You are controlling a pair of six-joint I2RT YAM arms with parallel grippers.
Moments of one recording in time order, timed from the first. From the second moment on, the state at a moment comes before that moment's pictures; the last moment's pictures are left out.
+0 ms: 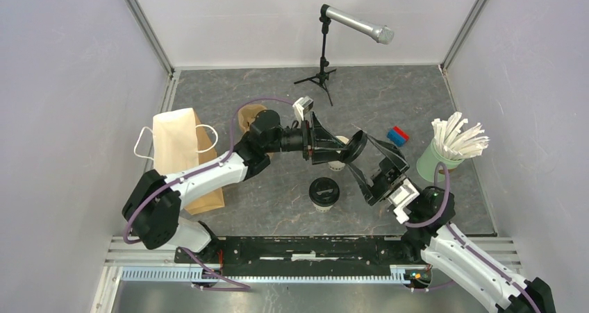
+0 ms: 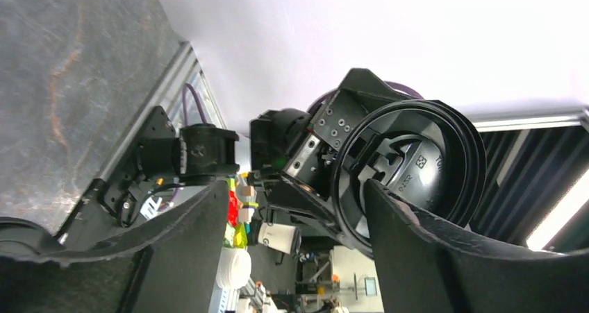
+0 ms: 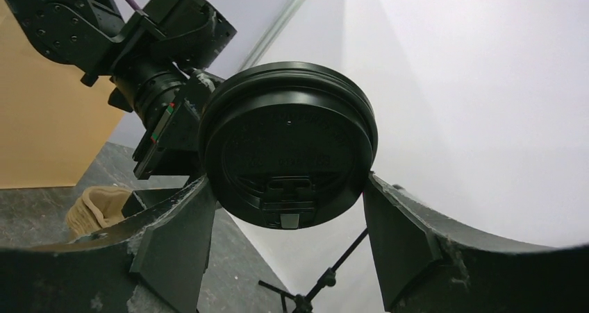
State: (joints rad) left arm -0.78 1.43 0.91 0.52 0.71 -1.39; right arm 0.64 0.51 0.17 0.99 -0.43 -0.55
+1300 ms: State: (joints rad) left arm -0.60 1.31 0.82 -0.08 0.23 -0.79; right arm 0.64 1.35 1.27 -0.80 0.04 -0.25
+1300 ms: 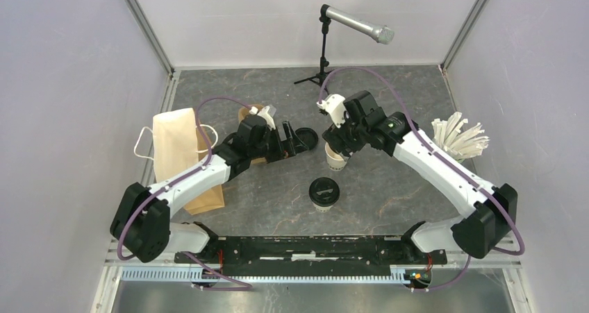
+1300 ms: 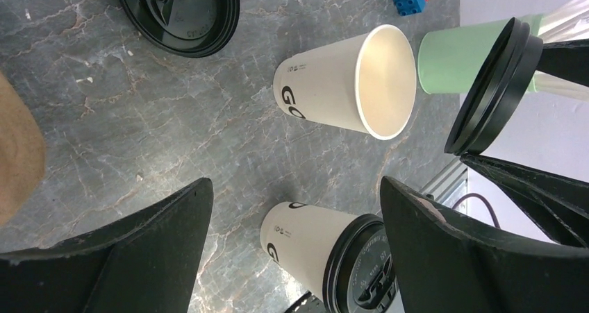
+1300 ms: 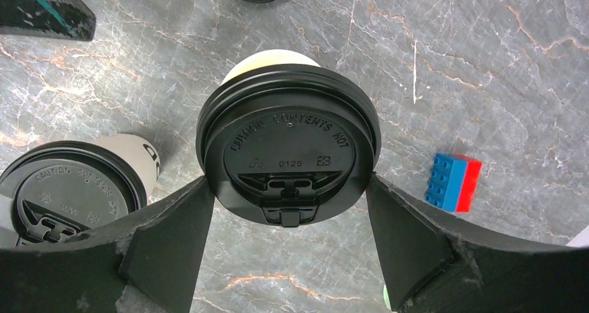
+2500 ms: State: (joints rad) left arm -0.59 1.49 0.82 0.09 0.32 -0.81; right arm 0.64 1.57 1.42 -0.91 0.07 -0.27
